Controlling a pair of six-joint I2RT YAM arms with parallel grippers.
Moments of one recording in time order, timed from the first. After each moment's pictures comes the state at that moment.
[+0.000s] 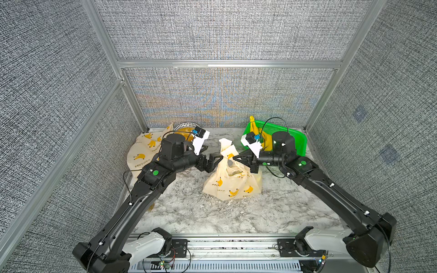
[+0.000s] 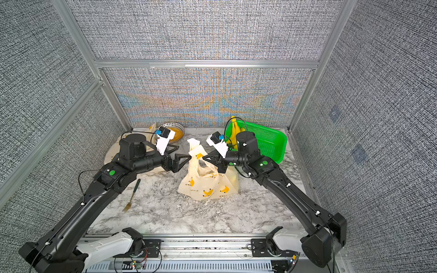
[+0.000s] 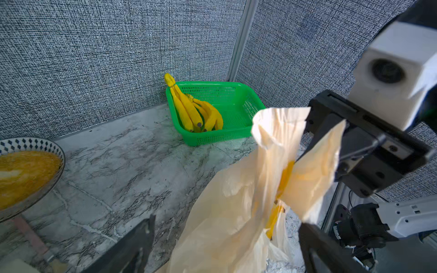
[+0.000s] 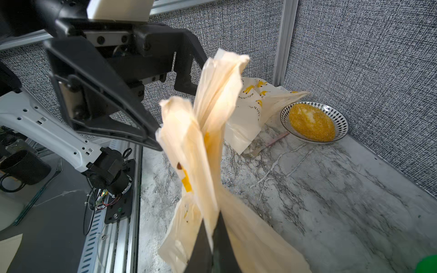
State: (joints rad) left arm -0.54 1.09 1.24 -0.55 0.40 -0.12; right arm 0.58 1.28 1.23 -0.32 -0.68 -0.12
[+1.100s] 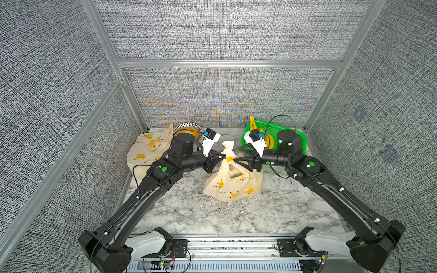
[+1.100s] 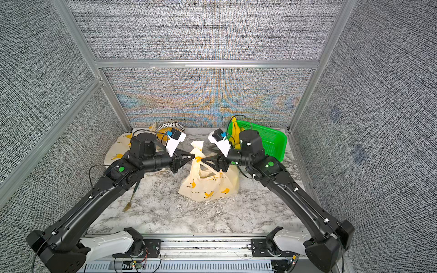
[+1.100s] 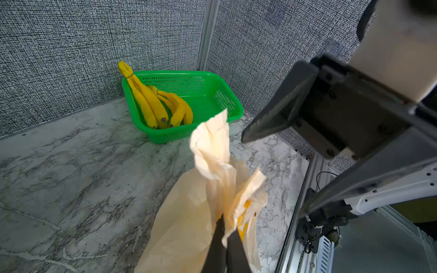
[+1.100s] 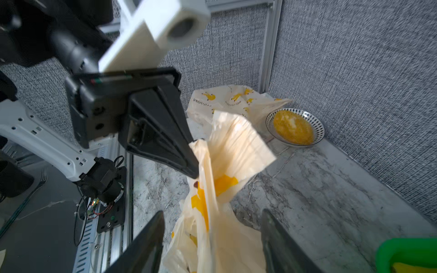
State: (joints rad) left arm -0.62 1.18 1.28 -0.54 0.50 -0.13; right arm 0.57 1.22 1.31 -0.37 -0.62 -0.10
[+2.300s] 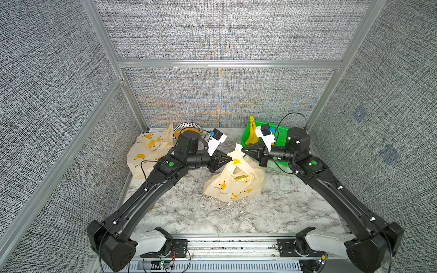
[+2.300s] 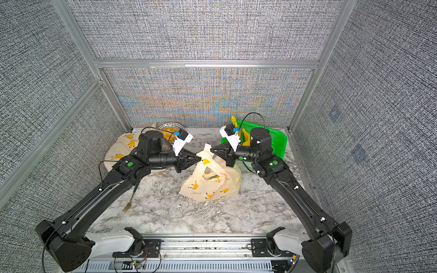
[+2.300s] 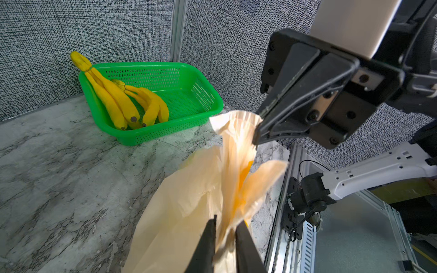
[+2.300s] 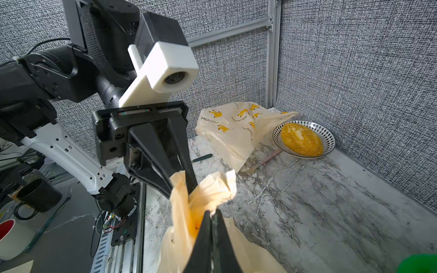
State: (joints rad) left arm -0.62 1.26 1.29 -0.50 0.63 -0.11; right arm 0.44 1.21 1.17 -0.18 -0.82 0.01
